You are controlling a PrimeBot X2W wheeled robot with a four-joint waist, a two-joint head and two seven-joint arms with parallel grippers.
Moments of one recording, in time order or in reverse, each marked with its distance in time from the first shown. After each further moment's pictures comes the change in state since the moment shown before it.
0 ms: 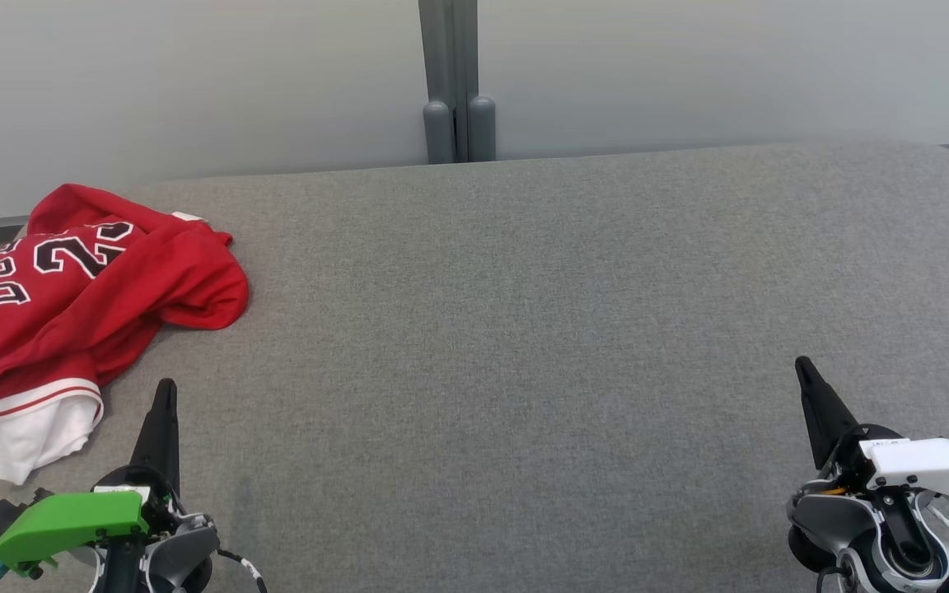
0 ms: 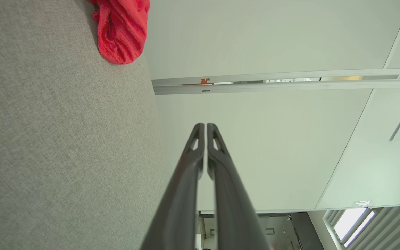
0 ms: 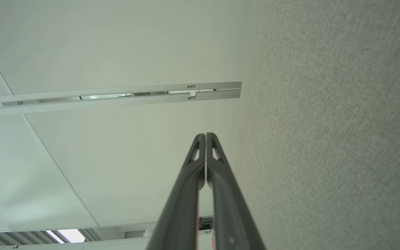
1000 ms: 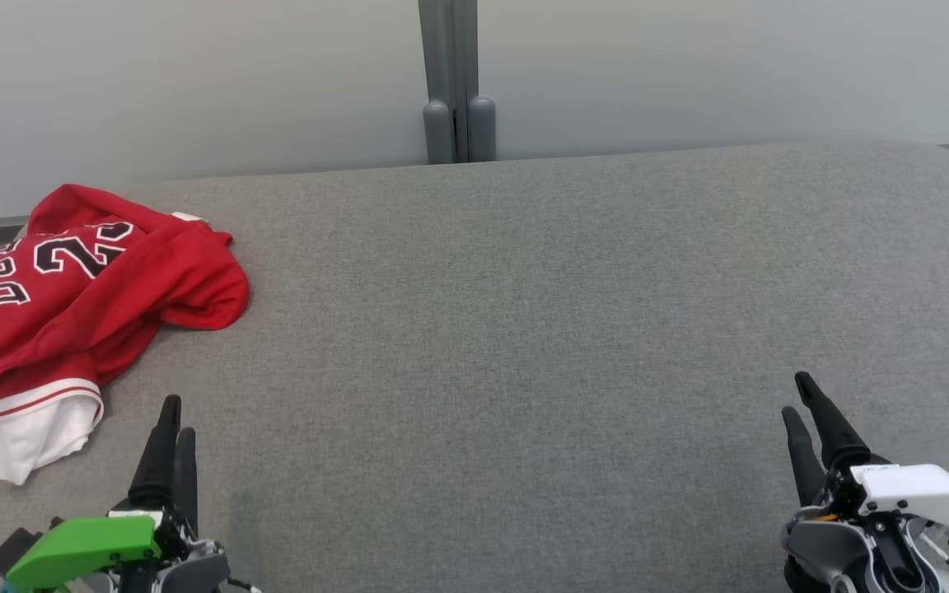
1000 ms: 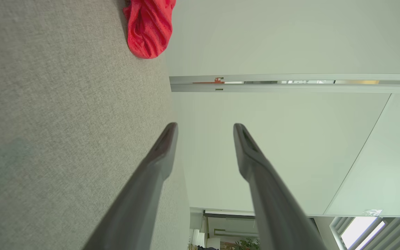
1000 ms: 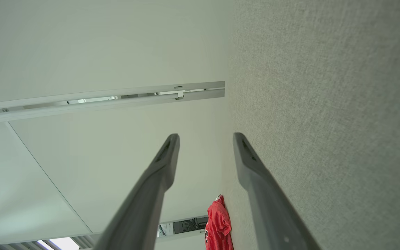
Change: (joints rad) left arm 0.026 -0.007 -0.003 0.031 0.000 0.001 -0.001; right arm 0.025 0.008 0.002 0.030 0.000 0.000 0.000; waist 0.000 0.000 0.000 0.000
